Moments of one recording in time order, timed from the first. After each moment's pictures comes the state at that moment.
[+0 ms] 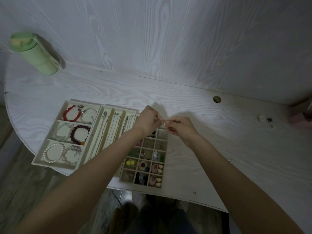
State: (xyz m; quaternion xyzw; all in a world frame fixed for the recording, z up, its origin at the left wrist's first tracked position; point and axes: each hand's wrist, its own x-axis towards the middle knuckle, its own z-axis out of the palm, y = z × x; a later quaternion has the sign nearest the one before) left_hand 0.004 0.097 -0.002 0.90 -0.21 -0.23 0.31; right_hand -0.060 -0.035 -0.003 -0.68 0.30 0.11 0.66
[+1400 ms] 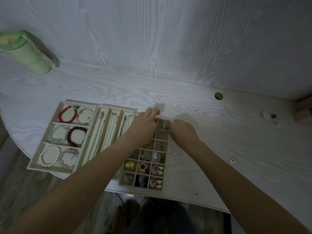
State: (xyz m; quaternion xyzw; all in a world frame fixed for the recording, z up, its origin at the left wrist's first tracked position) left_hand -0.005 0.109 -0.008 0.89 -0.45 -0.09 -0.02; right_hand -0.062 -0.033 -0.014 -0.98 0.04 0.18 0.04
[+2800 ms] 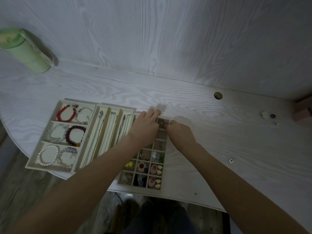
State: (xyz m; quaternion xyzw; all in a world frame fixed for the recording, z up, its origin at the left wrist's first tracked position) left_hand -0.011 0.100 -0.017 0.89 -0.44 -0.05 -0.07; right_hand -0.069 -0.030 -0.022 -0.99 -0.03 0.14 0.00
